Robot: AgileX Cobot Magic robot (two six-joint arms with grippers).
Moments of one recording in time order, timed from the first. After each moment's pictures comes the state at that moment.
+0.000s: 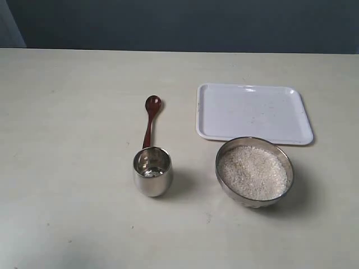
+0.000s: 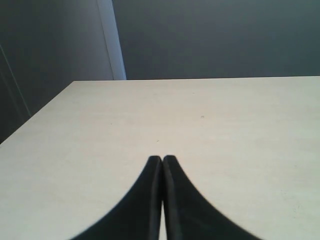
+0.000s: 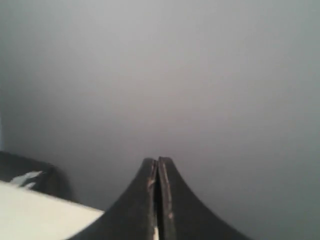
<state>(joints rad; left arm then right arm) 0.03 0.00 0.00 0.00 0.23 0.07 0.39 1.28 -1.12 -1.75 0.03 1.70</state>
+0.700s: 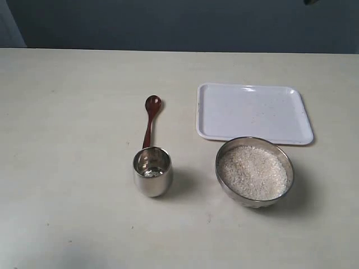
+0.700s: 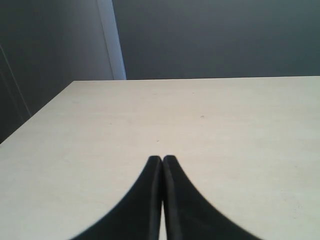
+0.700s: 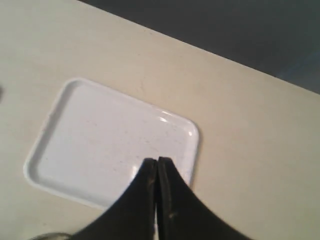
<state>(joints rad) 0.03 0.00 0.00 0.00 0.23 0.07 0.58 1.56 -1.58 -0.35 1.04 0.18</state>
